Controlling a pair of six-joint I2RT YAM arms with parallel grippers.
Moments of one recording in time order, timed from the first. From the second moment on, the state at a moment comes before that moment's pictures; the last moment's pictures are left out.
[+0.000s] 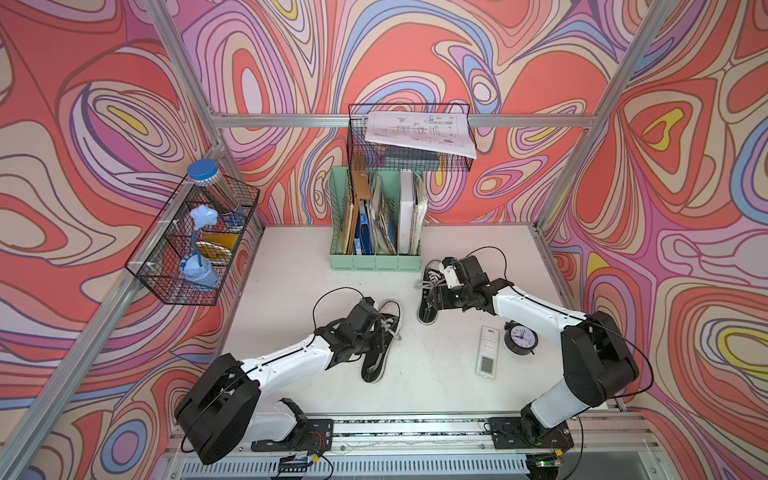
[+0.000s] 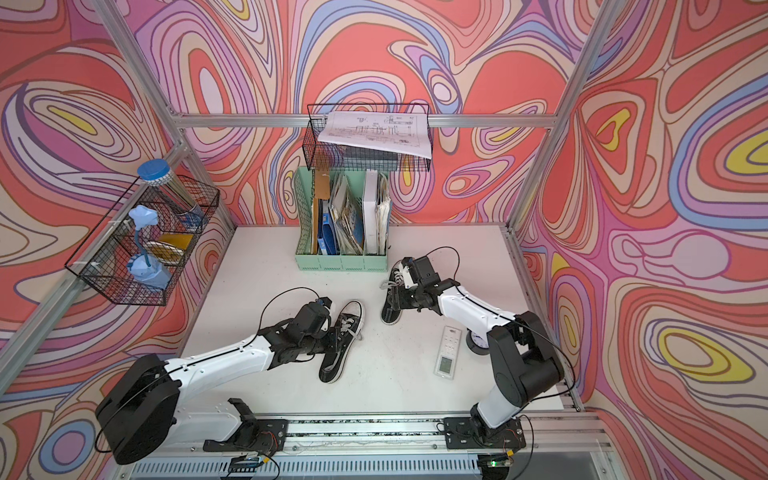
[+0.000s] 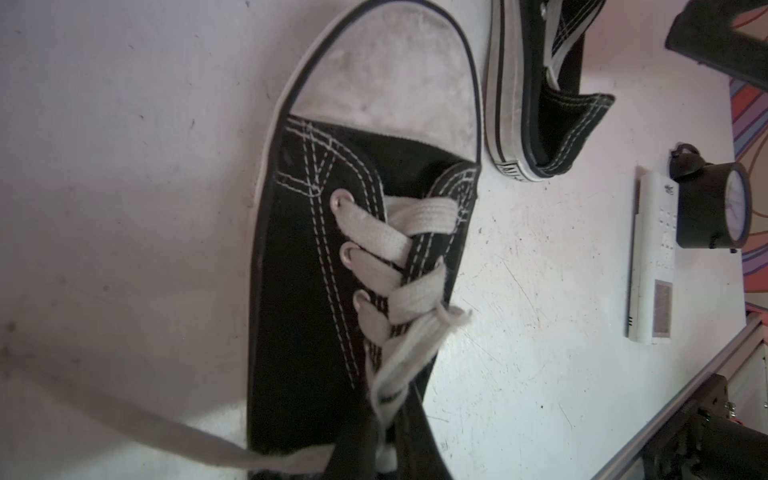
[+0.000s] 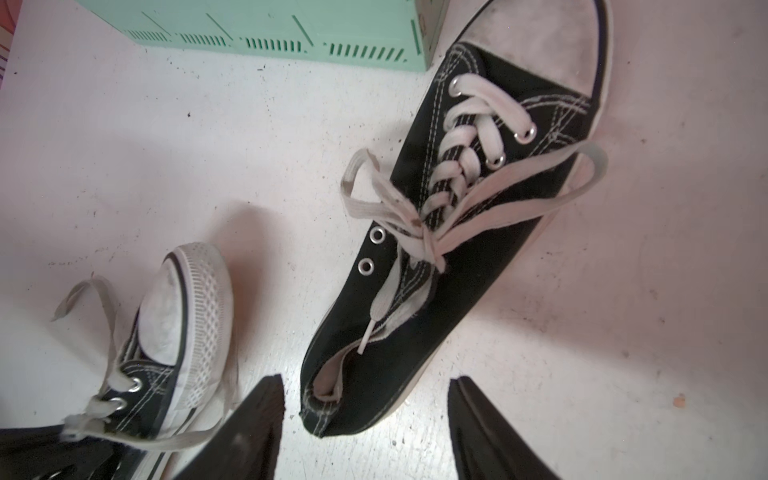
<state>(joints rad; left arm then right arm) -0.72 1.34 0.63 -0.22 0.07 -0.70 0.44 1.60 1.01 -0.35 -0.22 0.29</state>
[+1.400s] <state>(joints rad) -0.57 1.24 0.48 -0.16 -0.04 -0.65 0.92 2.04 1.32 -0.32 0.15 0.62</state>
